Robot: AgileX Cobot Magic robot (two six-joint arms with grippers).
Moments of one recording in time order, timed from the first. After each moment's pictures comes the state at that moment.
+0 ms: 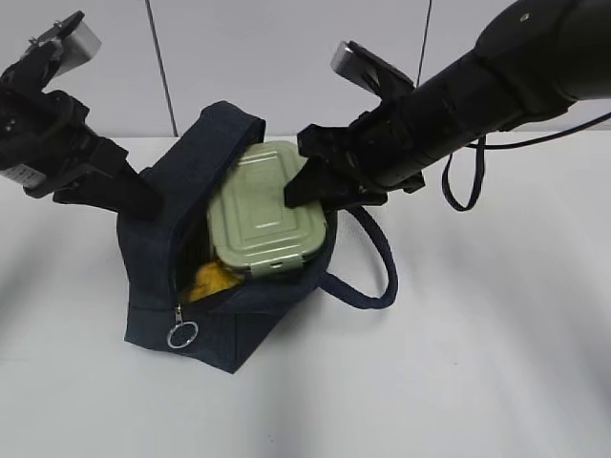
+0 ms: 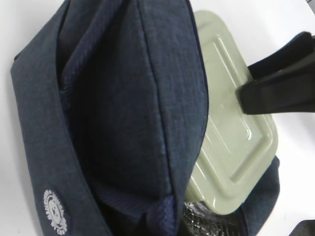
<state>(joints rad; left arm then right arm) -0.16 1.55 -1.10 -0.73 0.94 0.69 0.35 1.86 -1.34 0.96 0.74 -0.57</state>
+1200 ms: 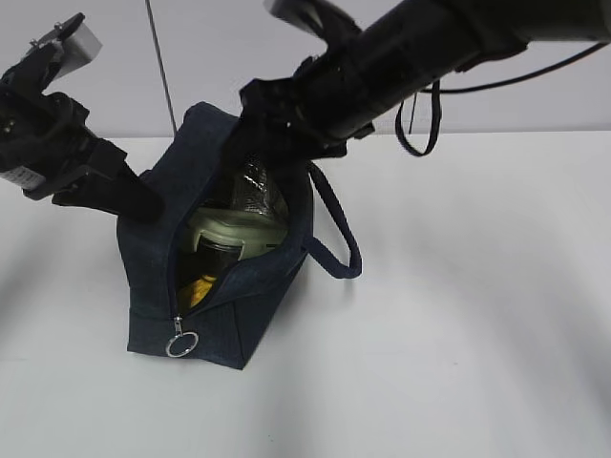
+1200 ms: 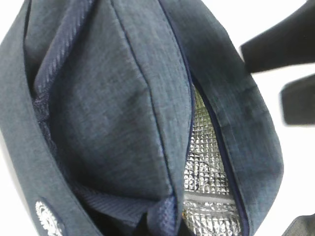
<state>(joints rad) -0.16 1.55 -1.10 -0.73 0.95 0.69 0.42 1.87 -1.56 0.84 0.83 -0.56</state>
